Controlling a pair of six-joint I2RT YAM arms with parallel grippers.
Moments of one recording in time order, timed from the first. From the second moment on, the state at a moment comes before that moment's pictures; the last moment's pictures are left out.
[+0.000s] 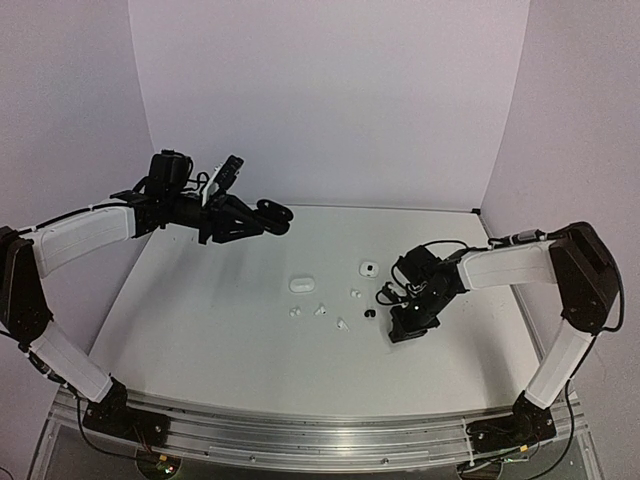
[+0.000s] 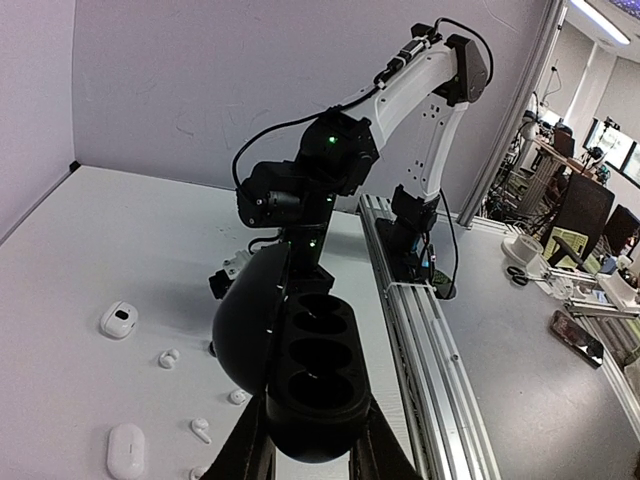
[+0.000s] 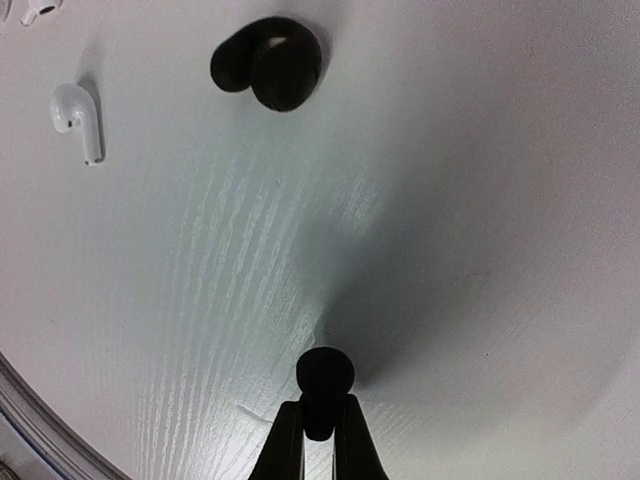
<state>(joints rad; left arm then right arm) -0.42 1.50 1.20 -0.14 1.25 0.22 0.64 1.74 0.98 -0.57 -0.23 0.27</state>
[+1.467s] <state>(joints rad) -0.50 1.54 1.32 -0.61 1.26 0.79 1.10 1.85 2.04 -0.95 -0.07 -0.07</state>
